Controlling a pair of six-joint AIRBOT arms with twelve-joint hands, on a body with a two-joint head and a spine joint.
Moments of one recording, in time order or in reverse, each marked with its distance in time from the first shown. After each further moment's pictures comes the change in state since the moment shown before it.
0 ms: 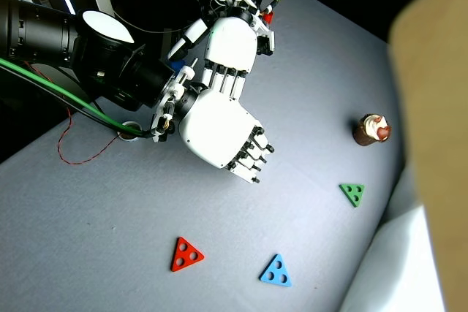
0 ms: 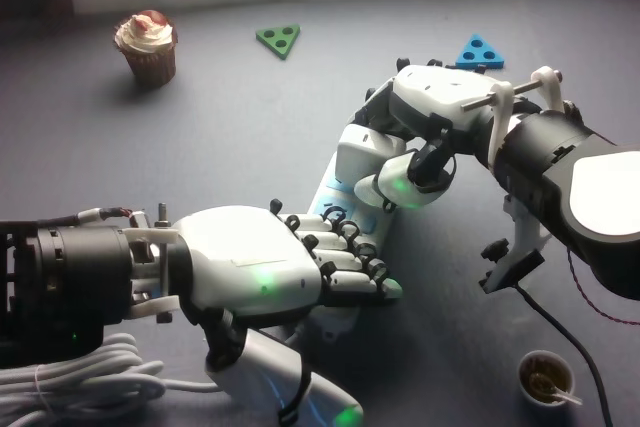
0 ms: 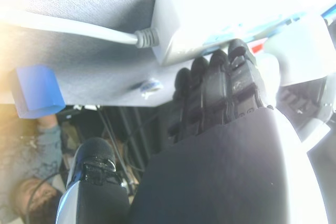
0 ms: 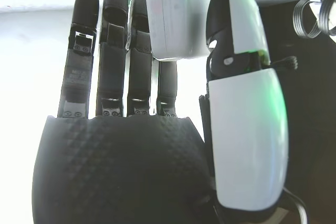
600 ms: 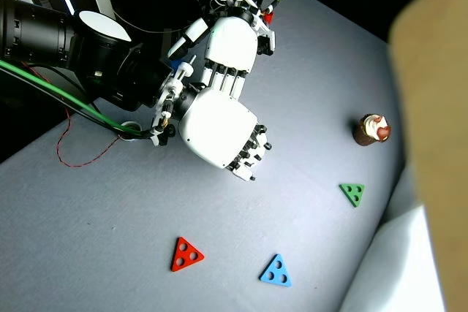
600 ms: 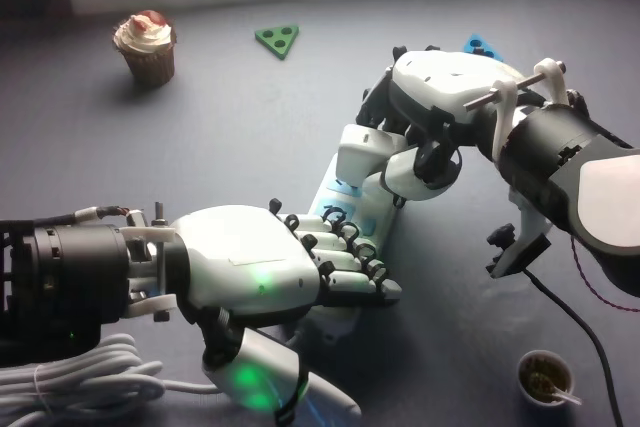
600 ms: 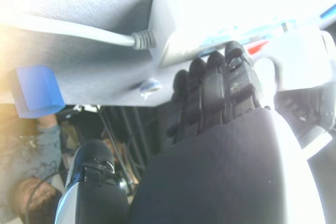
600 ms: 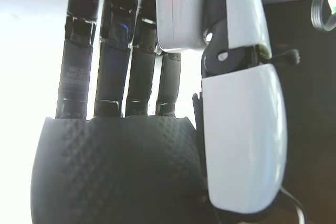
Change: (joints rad) left arm 0.000 0.003 0.005 -0.002 -0.005 0.000; right arm 0.000 0.018 -0.011 -0.146 0.003 0.042
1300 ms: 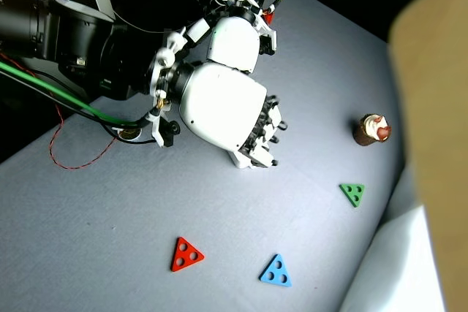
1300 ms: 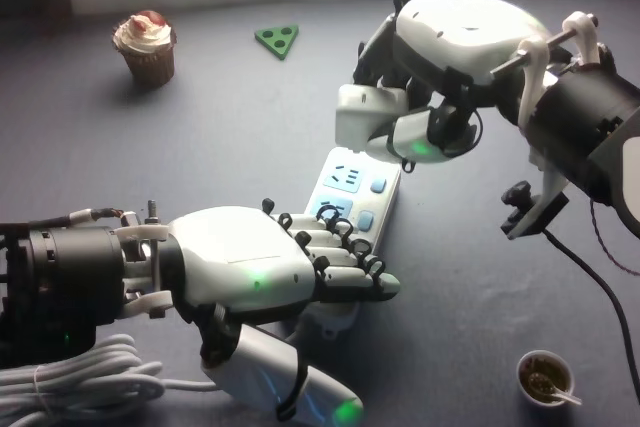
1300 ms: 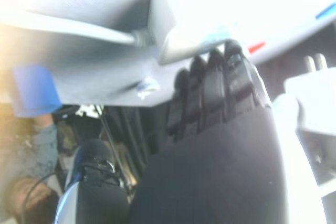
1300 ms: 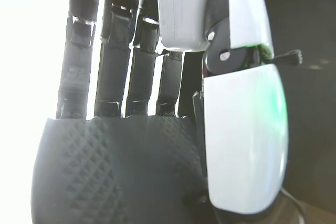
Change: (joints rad) left arm 0.023 -0.005 0.011 0.011 -0.019 -0.066; right arm 0.047 0.082 -0.065 -0.145 0.021 0.035
